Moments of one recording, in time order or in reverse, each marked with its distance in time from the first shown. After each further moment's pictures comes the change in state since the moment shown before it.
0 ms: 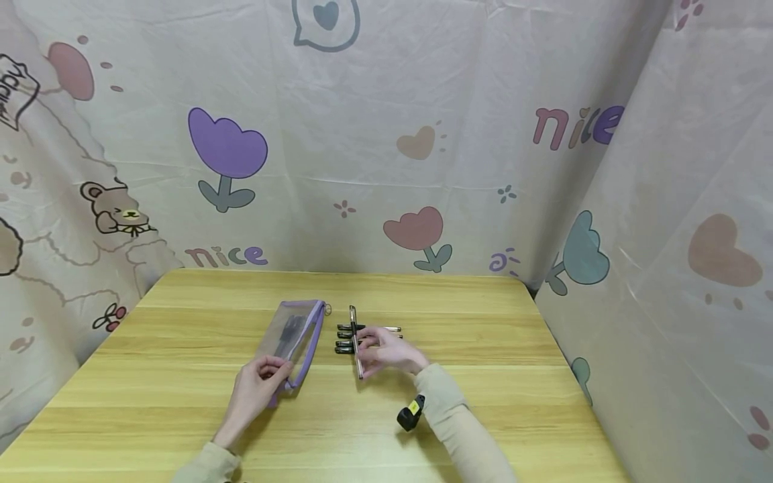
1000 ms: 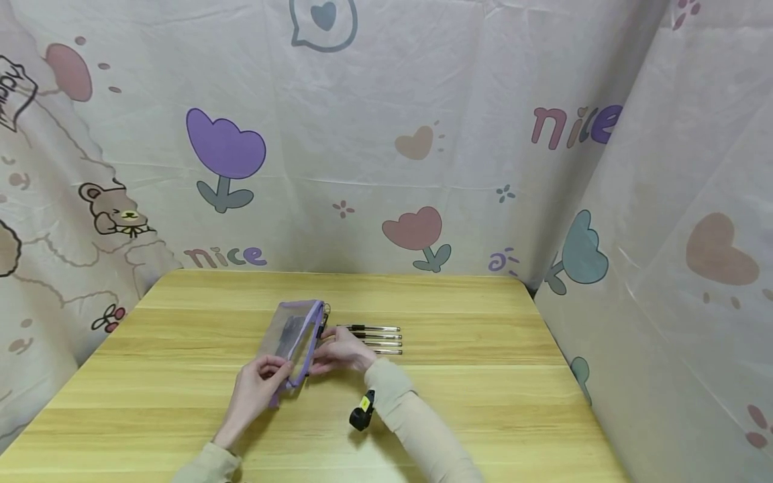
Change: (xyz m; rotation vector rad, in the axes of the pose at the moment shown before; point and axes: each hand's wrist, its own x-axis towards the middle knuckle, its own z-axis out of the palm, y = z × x) left_hand 0.000 0.003 0.002 -0.020 -0.004 0.003; right_hand 0.067 -0.011 0.064 0.312 0.080 0.109
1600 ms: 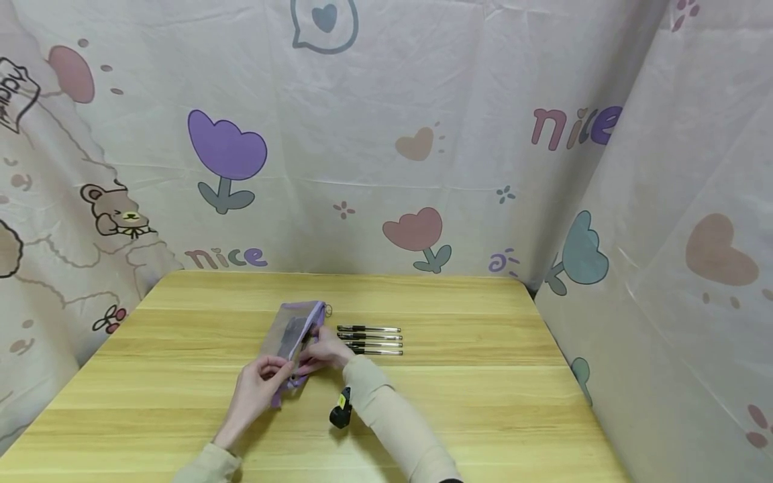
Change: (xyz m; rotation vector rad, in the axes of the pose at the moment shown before) left_hand 0.001 0.002 -0.001 -0.047 -0.028 -0.018; right_hand 0.032 0.004 0.032 -0.044 0.087 -0.015
